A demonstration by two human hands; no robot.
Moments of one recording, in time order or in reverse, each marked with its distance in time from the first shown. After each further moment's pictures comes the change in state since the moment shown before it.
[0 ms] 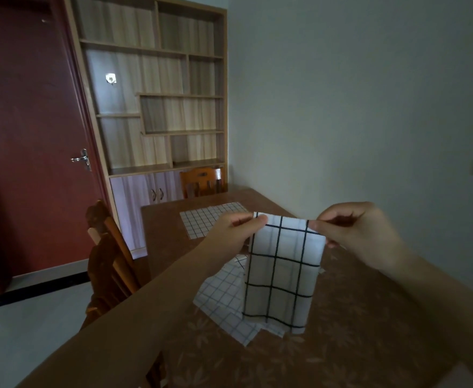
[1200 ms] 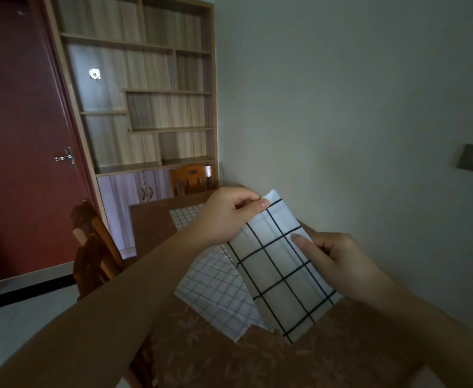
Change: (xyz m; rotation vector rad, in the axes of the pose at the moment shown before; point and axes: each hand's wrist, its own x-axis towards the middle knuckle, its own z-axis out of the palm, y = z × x) left_hand 0.023 0.023 0.006 0.454 0.051 0.370; right_hand -0.038 0.020 0.013 -0.275 -0.082 -0.093
